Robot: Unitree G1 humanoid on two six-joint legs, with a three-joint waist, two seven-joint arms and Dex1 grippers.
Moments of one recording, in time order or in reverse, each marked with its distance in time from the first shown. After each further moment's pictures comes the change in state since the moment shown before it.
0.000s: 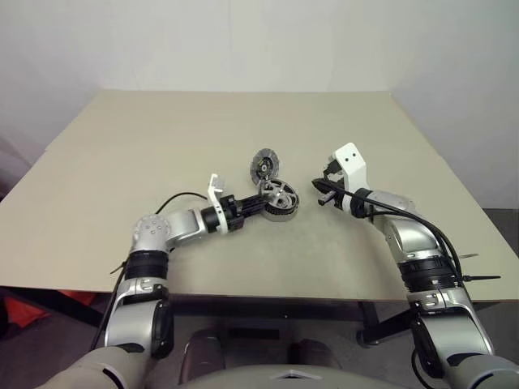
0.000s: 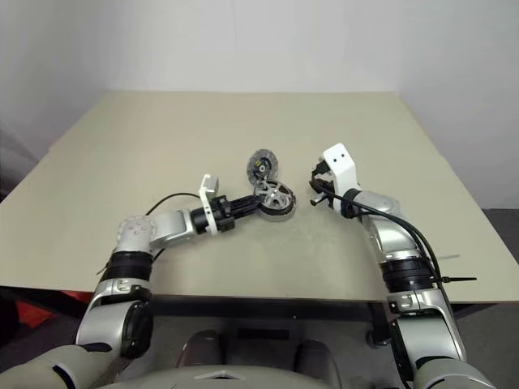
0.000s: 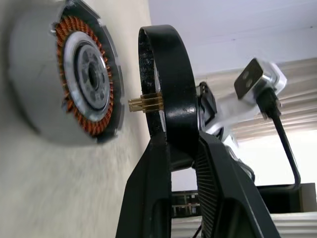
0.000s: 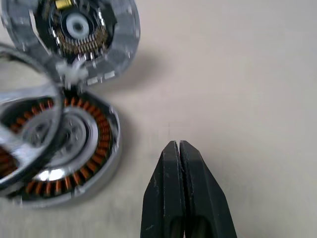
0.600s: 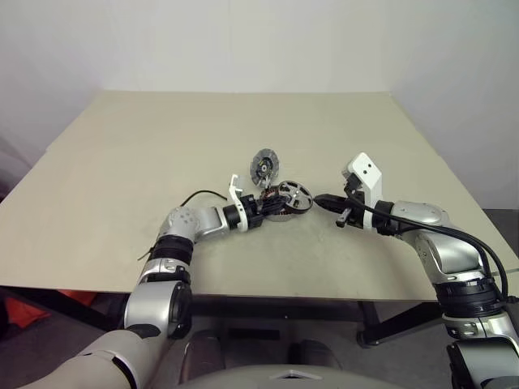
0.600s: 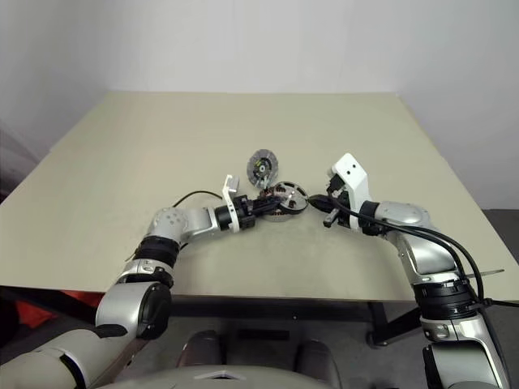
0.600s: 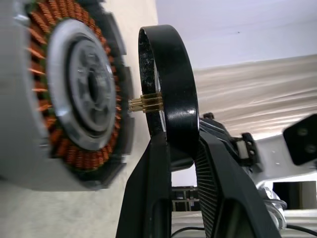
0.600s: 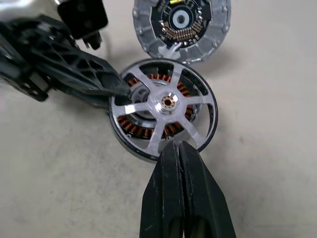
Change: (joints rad) left arm -0.128 -0.064 -0.013 0.251 0.244 -0.136 -0.189; right arm 0.140 -0.149 -0.029 -0.275 0.156 0.104 0.228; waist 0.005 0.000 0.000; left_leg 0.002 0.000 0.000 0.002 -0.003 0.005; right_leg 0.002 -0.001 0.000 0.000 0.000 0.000
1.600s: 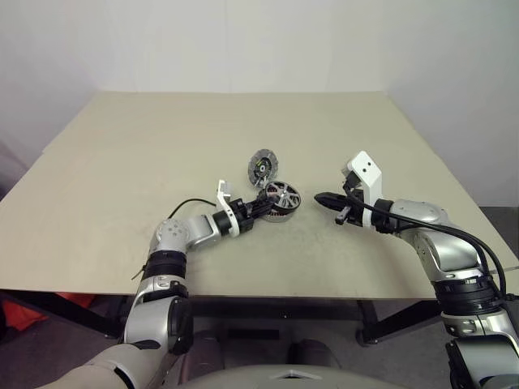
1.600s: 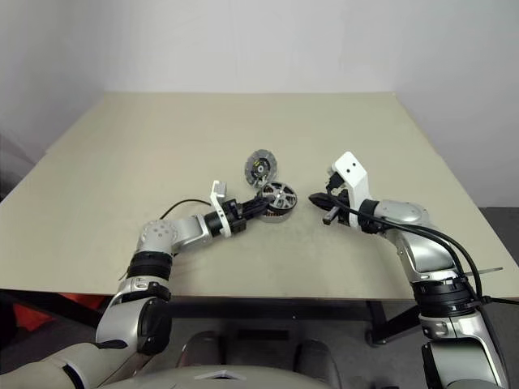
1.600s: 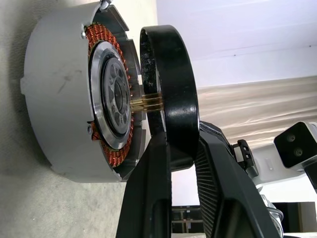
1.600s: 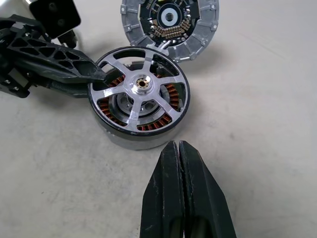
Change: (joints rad) left arm 0.119 -0.036 0.127 -0.179 -0.003 0.054 0.074; right arm -0.018 0.003 0.006 0.021 -0.014 0.005 -0.032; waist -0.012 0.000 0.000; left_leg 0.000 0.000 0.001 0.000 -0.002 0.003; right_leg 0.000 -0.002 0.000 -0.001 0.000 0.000
